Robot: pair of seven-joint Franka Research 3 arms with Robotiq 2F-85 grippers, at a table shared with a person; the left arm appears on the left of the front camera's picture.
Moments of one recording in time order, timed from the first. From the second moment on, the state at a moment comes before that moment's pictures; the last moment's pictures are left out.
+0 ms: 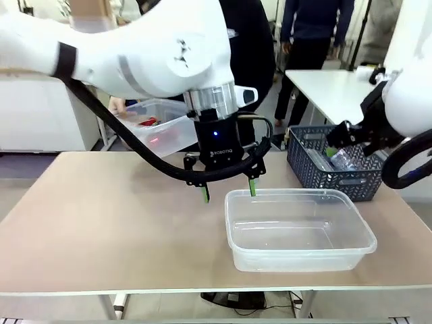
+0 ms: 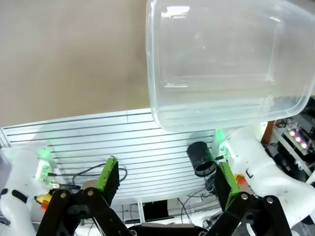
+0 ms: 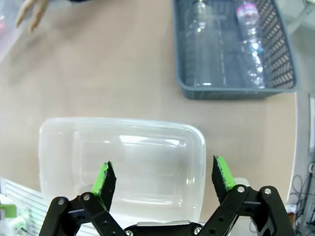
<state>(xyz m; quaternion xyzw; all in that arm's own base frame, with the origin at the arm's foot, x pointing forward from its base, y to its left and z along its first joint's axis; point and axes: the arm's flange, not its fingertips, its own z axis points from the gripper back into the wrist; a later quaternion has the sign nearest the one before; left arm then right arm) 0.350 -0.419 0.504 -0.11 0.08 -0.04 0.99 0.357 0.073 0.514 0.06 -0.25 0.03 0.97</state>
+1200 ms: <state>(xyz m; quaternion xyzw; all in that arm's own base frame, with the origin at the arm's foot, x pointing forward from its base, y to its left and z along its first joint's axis) 0.230 -0.451 0.371 -0.09 0.04 -0.10 0.99 0.357 0.056 0.434 0.06 -0.04 0.04 1.00</state>
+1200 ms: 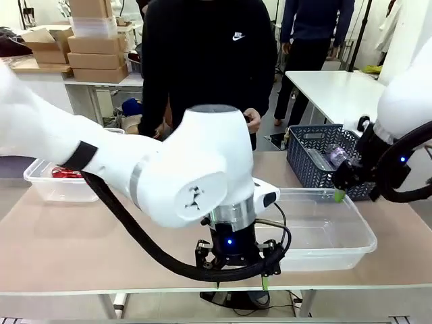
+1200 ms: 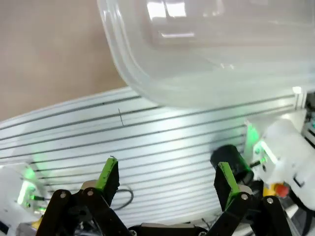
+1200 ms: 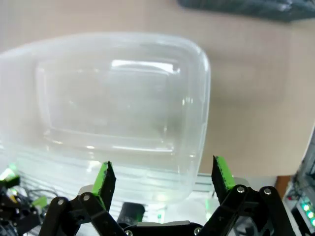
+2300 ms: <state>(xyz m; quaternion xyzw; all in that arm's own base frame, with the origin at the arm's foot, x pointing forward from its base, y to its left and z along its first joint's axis) 0.273 -0.409 0.428 -0.09 -0.08 -0.05 0.99 0.366 0.052 0.354 0.03 0.08 0.06 0.99</state>
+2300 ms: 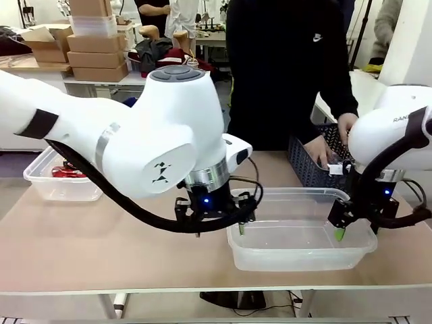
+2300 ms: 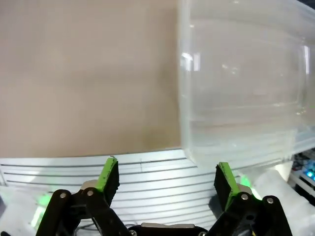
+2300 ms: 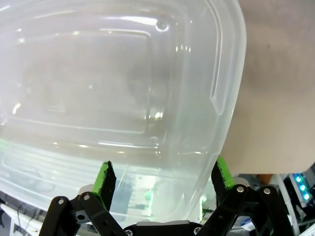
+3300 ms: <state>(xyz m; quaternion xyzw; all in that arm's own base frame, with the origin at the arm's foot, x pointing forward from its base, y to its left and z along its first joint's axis) 0.325 -0.437 0.357 -0.11 -0.06 -0.06 0.99 0.365 0.052 0.353 0.03 0.09 0.06 0.99</state>
